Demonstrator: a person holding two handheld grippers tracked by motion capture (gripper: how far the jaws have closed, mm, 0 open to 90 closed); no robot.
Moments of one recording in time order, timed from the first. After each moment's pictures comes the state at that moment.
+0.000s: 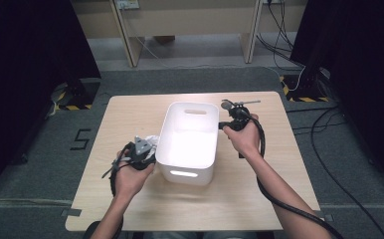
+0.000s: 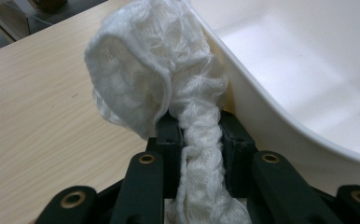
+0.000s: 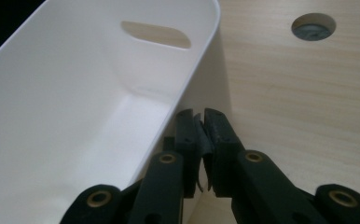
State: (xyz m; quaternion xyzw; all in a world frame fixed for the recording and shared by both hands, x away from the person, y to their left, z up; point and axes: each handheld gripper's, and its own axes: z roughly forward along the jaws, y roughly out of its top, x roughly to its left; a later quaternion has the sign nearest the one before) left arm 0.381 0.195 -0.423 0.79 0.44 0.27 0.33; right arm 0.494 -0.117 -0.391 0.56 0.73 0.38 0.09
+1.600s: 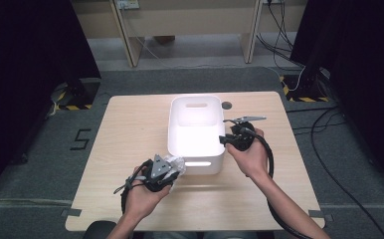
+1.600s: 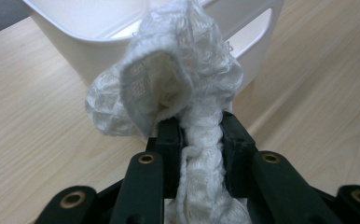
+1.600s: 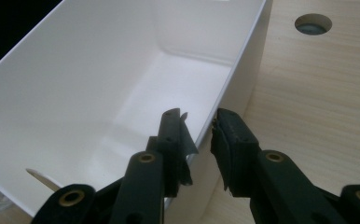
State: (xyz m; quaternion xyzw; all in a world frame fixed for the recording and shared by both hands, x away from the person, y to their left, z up) left arm 0.328 0.155 -0.424 0.83 0.35 0.21 0.38; right arm 0.428 -0.122 -0.385 0.51 0.76 0.39 0.13
